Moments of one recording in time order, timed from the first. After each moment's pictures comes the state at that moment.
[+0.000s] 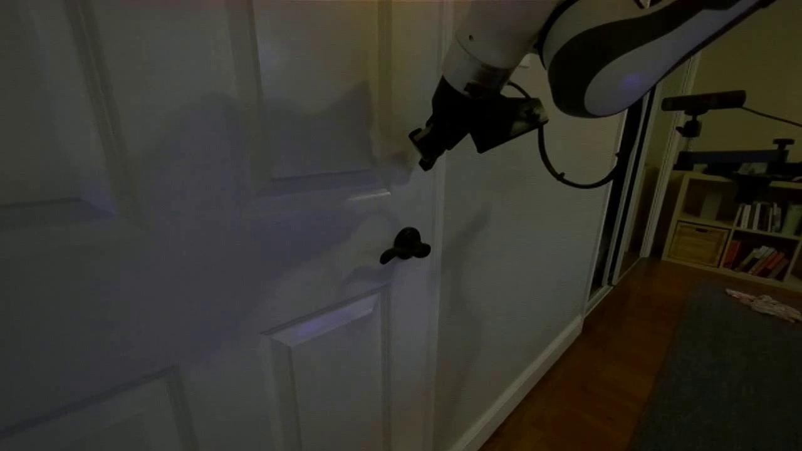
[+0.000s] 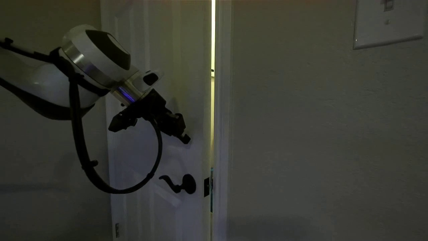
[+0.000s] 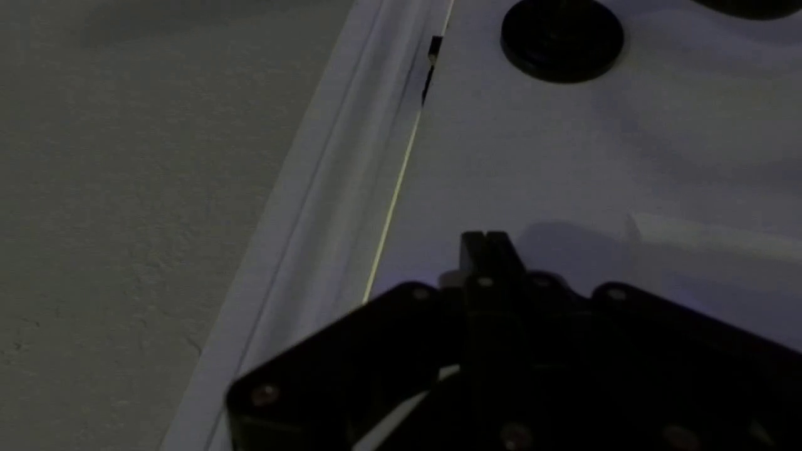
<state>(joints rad) -0.02 0.35 0.14 -1.80 -1.02 2.68 0.97</state>
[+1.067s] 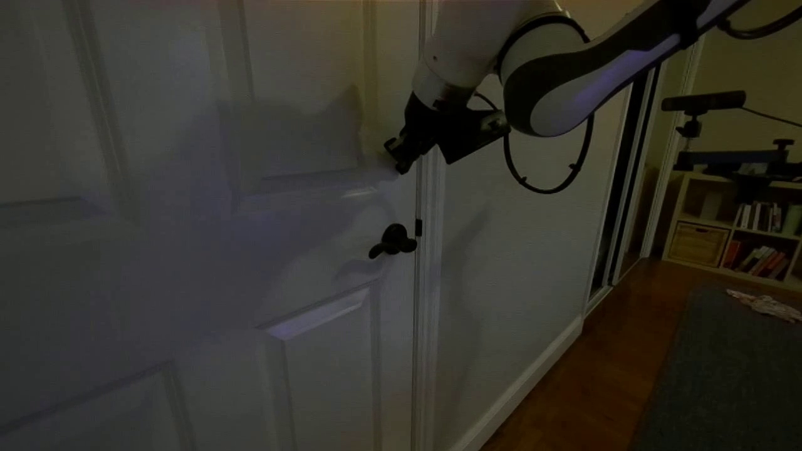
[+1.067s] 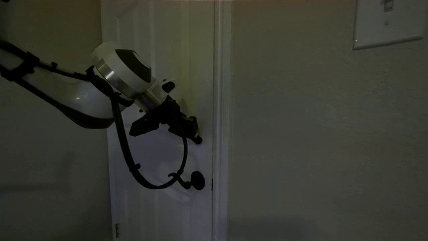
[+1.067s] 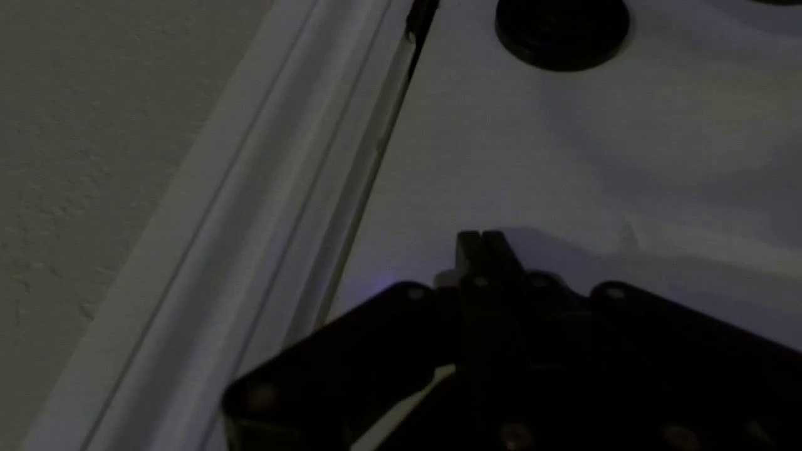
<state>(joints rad) -0.02 0.52 0.14 -1.59 -1.03 2.67 0.90</state>
